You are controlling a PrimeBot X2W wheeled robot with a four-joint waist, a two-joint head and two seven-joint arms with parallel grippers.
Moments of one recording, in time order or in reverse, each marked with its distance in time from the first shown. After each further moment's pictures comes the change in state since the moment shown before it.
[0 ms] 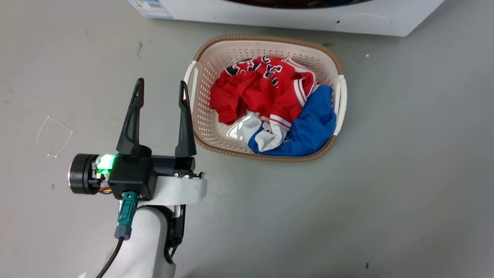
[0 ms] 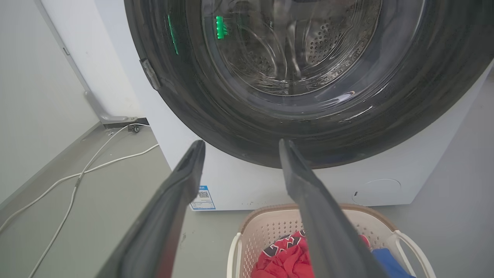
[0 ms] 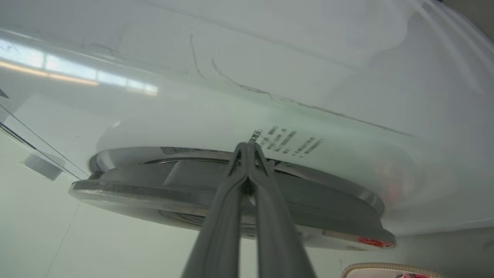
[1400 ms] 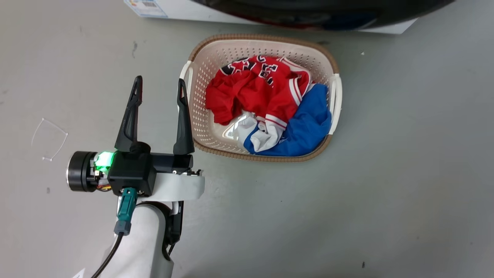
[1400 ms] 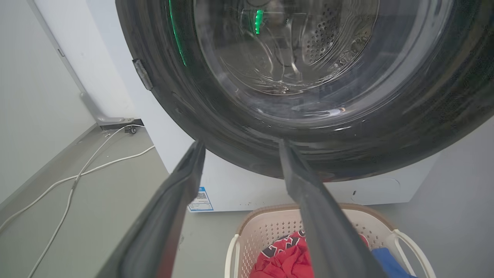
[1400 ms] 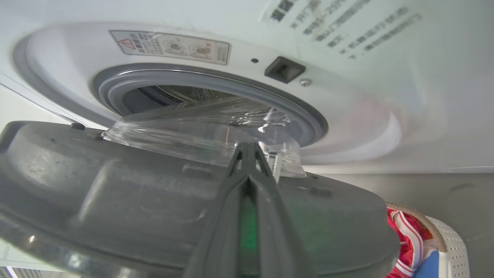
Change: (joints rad) left arm -0.021 0.008 0.000 0.018 0.000 0.004 0.000; right arm -0.071 0.031 0.190 0.006 -0.093 -0.003 0.216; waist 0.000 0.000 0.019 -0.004
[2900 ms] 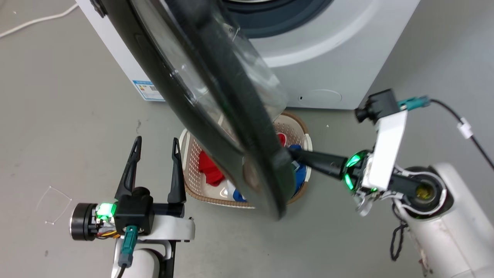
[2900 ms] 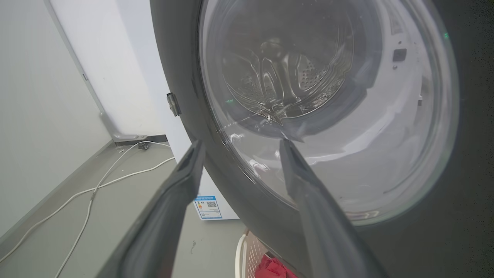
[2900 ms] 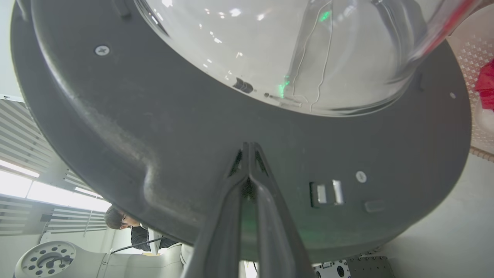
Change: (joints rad) left arm 0.191 0.035 0.013 0.041 -0.001 0.011 0.000; right arm 0.631 0.223 0.256 -0.396 0.085 0.002 0.183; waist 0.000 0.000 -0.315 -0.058
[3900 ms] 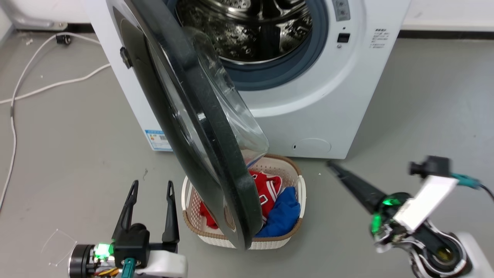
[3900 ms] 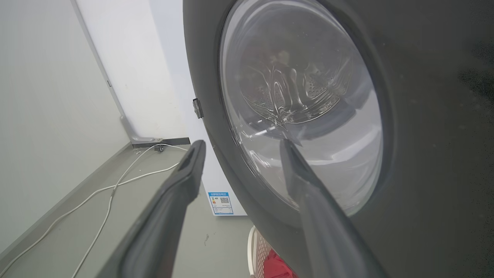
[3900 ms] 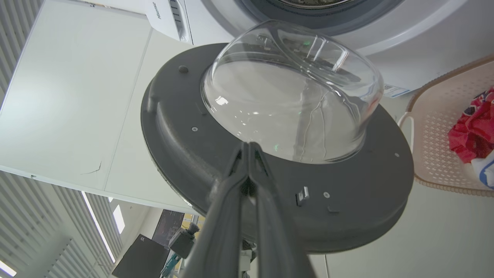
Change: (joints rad) left arm 0.143 0.009 0.016 0.024 -0.006 0.004 0.000; right arm 0.311 0.041 -0.159 -0.081 -0.010 0.000 -0.261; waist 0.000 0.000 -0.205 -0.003
